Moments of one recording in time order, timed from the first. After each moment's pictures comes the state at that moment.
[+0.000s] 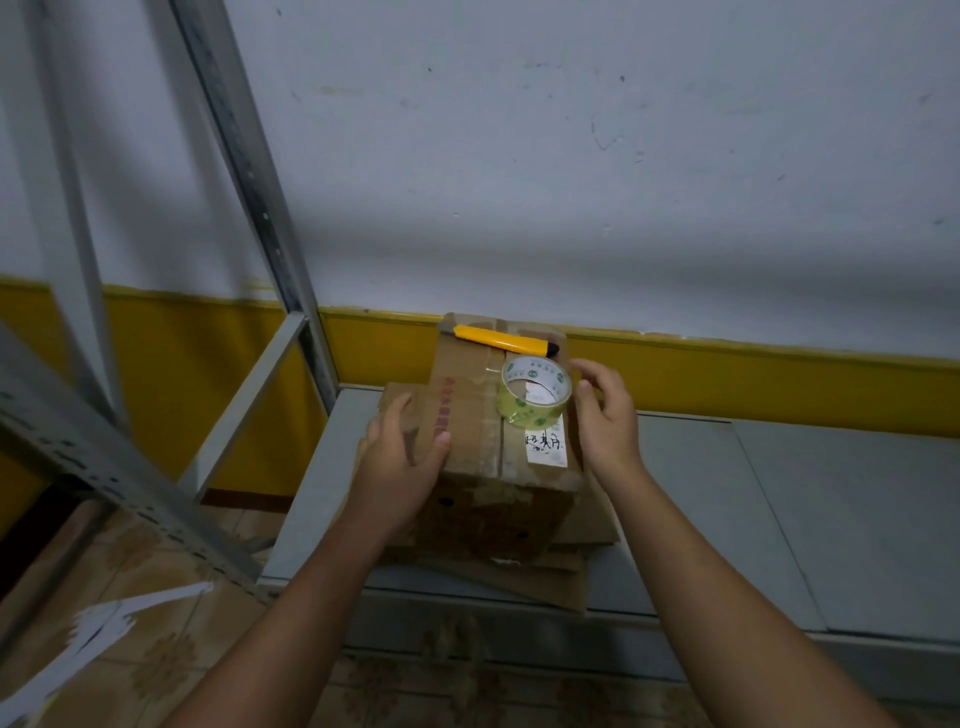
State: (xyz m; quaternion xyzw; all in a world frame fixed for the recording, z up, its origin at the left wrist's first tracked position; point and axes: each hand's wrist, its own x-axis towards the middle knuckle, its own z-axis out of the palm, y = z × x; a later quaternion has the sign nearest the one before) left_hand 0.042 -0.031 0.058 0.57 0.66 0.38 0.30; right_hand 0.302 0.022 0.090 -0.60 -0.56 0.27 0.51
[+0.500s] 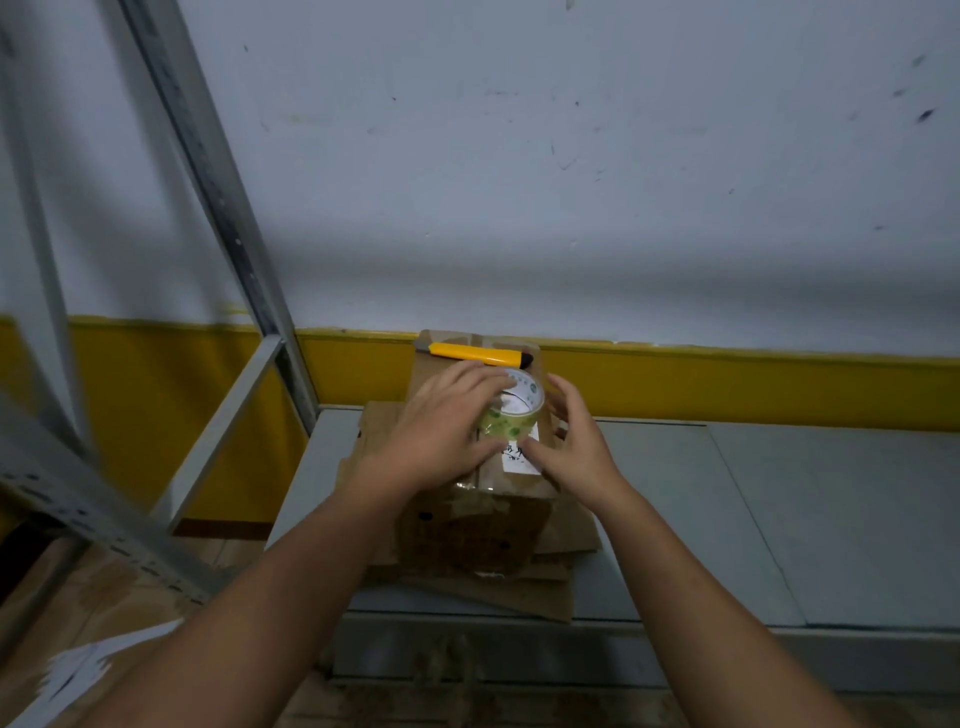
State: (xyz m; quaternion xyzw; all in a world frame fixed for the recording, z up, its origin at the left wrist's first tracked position) left_hand 0.101 0.019 0.128 0.86 0.47 0.19 0.05; right_hand 0.312 -0.001 0.090 -0.56 -0.61 0.37 0.42
